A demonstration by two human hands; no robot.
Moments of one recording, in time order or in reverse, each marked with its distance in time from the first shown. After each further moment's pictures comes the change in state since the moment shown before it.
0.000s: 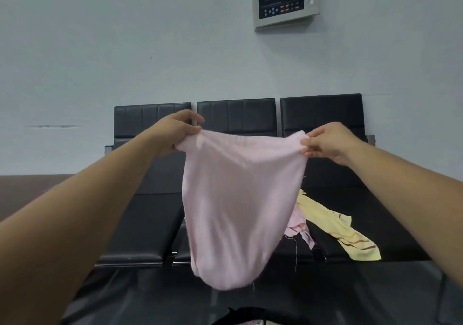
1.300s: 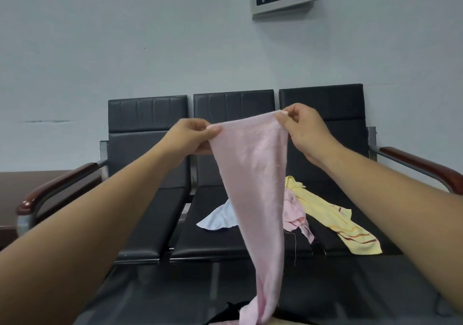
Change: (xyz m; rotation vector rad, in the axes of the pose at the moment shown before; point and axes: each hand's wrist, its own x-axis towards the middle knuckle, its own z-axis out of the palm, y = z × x) left_hand -0.001 -0.021 0.050 -0.072 -0.067 0.177; right_hand -0.022 -0.020 0.051 -0.041 0.065 -0.356
